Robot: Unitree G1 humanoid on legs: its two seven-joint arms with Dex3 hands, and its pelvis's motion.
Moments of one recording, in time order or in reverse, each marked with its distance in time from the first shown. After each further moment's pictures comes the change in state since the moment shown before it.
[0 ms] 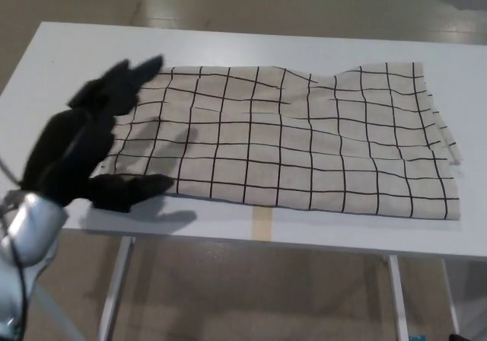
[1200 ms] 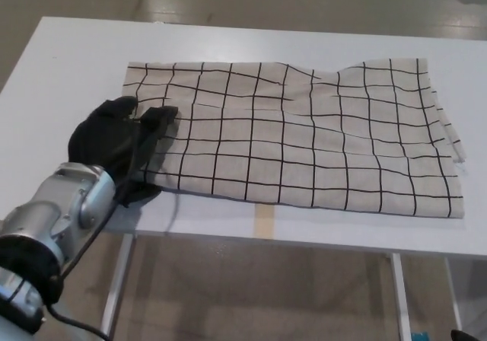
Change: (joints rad) left_arm -0.411 -0.009 -0.515 0.675 0.385 0.266 0.303; right_arm 0.019 -0.019 0.017 -0.010 -0.062 -0.078 -0.061
